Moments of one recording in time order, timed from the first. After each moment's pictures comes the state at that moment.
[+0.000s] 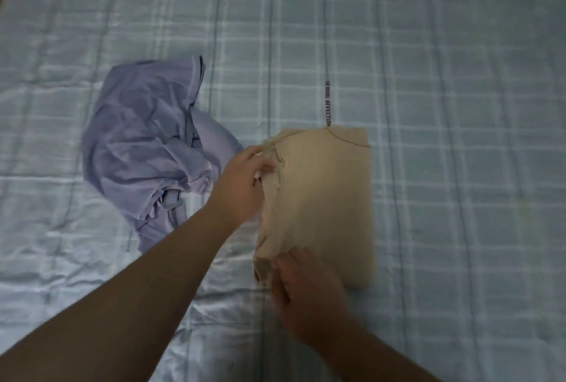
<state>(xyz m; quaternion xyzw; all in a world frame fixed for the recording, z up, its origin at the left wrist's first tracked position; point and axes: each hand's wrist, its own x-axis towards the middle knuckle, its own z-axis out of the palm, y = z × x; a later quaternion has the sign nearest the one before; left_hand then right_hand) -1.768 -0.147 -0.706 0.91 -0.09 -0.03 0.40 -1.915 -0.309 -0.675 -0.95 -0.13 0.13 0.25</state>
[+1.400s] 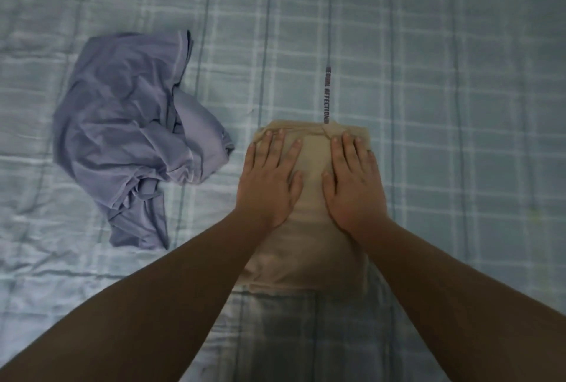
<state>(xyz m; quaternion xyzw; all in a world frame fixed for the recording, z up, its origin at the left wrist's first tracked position) -1.771 -0.218 -0.759 0.98 -0.10 -0.08 0.12 -1.767 -0.407 -0.758 -0.99 -0.08 0.07 0.11</state>
